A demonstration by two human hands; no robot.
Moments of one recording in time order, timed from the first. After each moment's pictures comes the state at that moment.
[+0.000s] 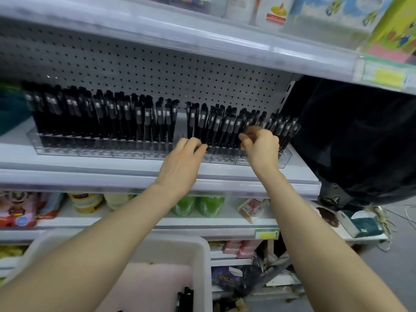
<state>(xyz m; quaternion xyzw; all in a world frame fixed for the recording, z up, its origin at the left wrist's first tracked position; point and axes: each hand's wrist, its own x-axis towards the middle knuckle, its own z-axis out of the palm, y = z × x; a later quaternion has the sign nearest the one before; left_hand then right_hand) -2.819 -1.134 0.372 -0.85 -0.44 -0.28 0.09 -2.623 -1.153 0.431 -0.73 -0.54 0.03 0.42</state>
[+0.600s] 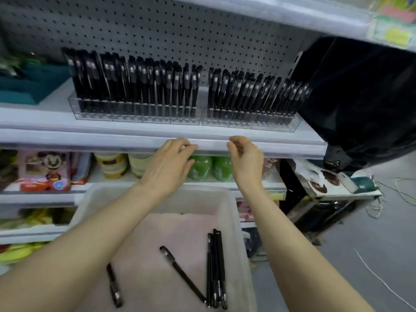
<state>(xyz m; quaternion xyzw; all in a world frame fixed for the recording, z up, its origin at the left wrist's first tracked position) -2.924 -1.210 0.328 -0.87 -0.39 -0.32 0.03 -2.734 -1.252 0.356 -0.71 -0.52 0.05 0.48</state>
